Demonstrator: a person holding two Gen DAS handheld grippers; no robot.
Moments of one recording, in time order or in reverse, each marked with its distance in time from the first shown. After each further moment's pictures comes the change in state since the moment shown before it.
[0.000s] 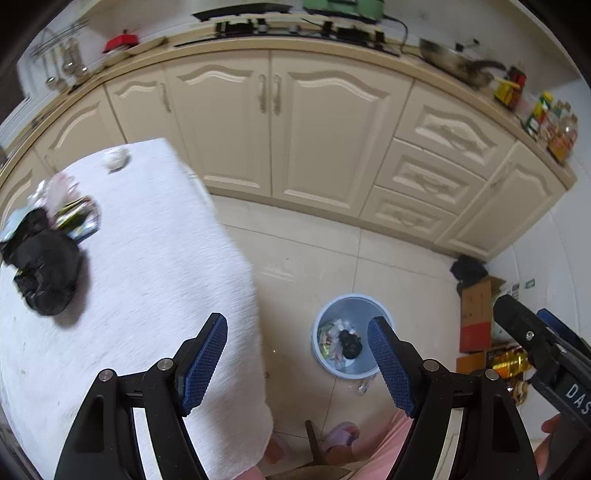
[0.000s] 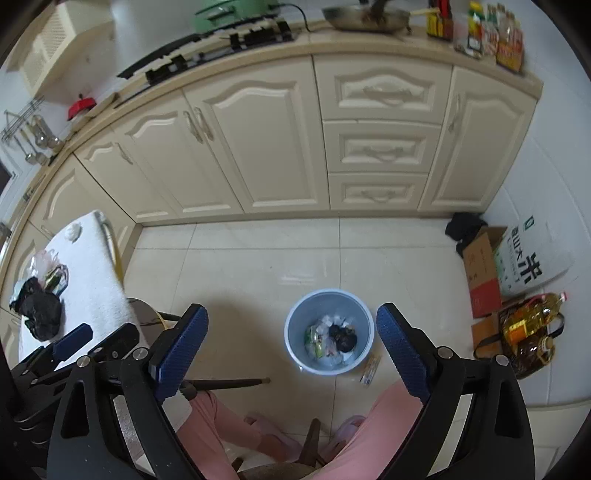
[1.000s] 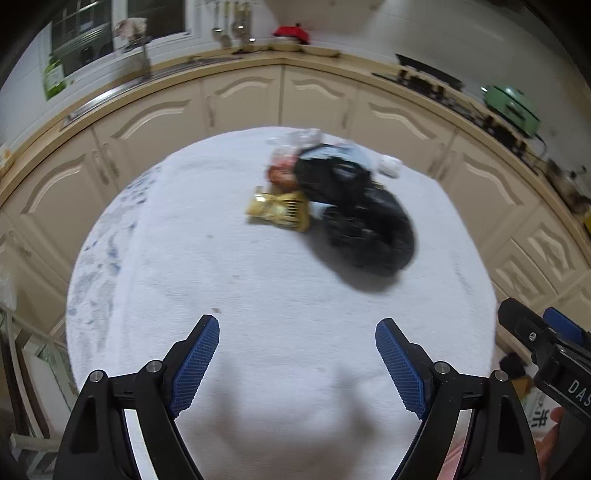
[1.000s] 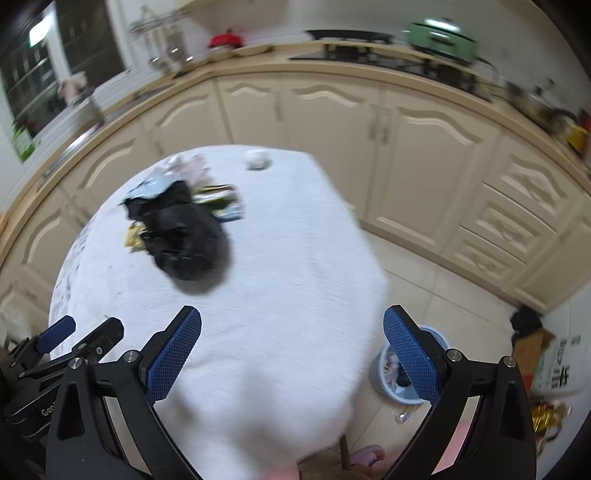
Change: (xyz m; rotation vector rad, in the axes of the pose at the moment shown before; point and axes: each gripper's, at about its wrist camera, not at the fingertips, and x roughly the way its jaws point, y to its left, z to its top) left arm -0.155 0.230 -0.135 -0.423 -0.139 0.229; right arm -0.015 0.259 -0.064 -0.467 0.004 0.240
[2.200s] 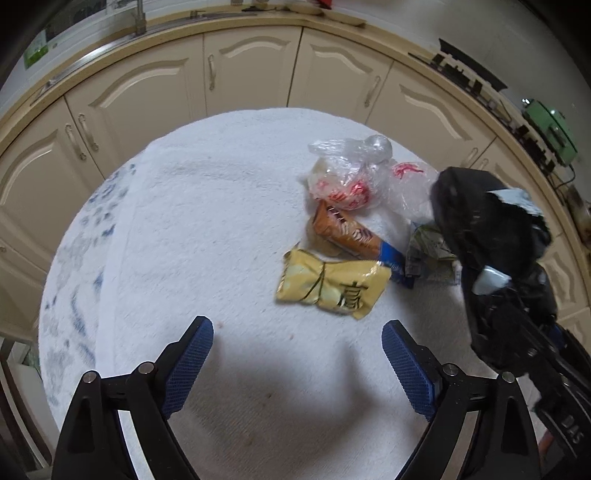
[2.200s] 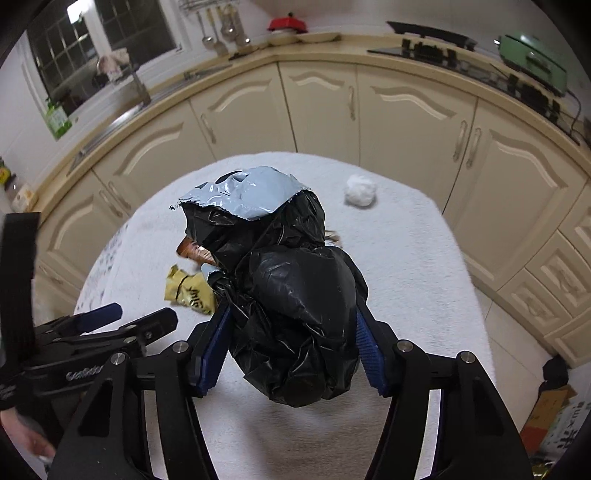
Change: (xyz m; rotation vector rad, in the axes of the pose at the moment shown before) left arm 0.136 0.042 0.131 -0.072 0.183 -0.066; right arm 0.082 0.063 0.076 -0.090 0.030 0.167
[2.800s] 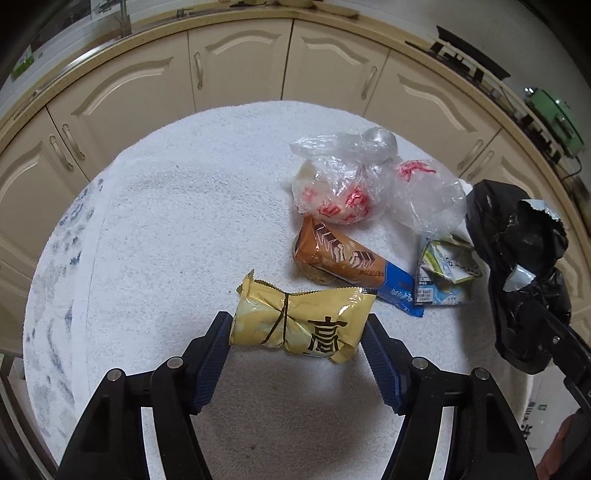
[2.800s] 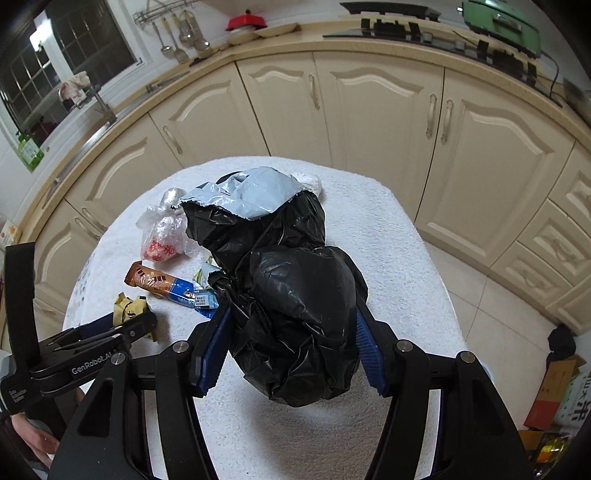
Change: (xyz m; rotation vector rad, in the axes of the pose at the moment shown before) left arm 0.055 -0.011 0.033 0.028 0.009 0.008; right arm 0.023 -0.043 0.017 0.112 0.032 -0.033
